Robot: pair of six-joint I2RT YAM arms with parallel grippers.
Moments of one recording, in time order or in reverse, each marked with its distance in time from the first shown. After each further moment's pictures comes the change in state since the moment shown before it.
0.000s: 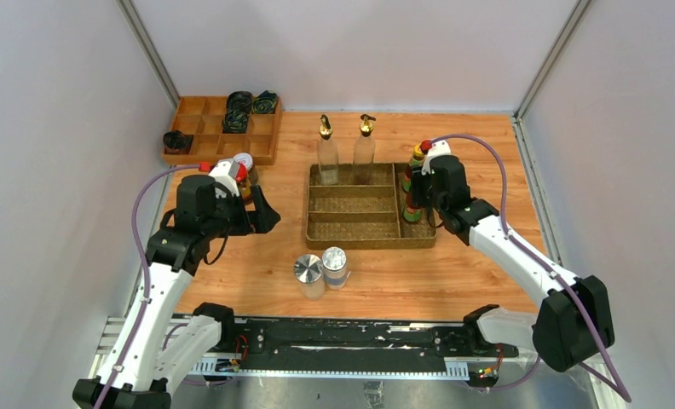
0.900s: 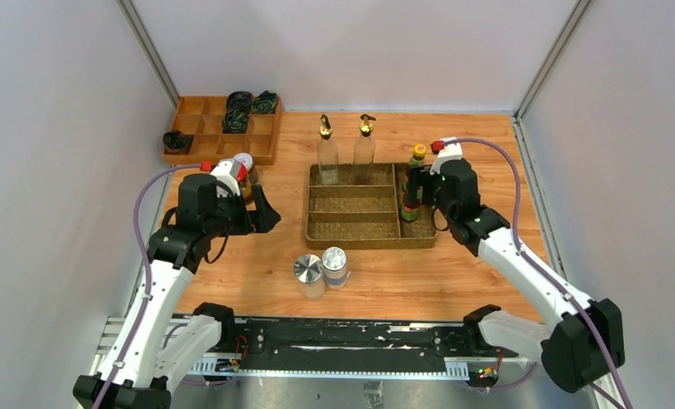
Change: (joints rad) left arm 0.000 0.018 0.000 0.000 -0.006 0.006; right arm 0.004 -0.080 -0.056 0.080 0.020 0.021
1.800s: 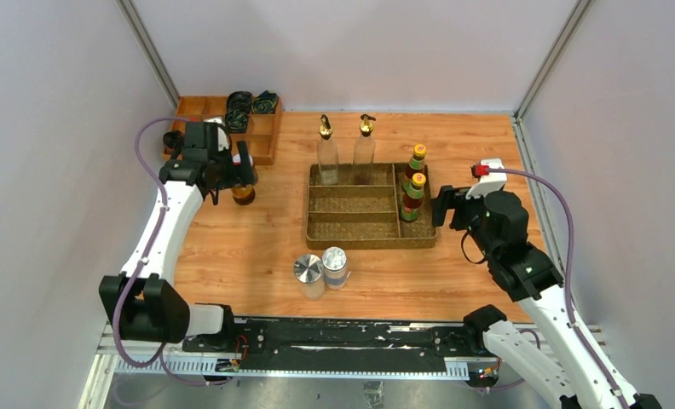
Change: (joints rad) left arm 0.123 0.481 0.339 -0.026 -0.311 0.100; right arm 0.000 -0.467 -0.001 -0.346 0.007 0.035
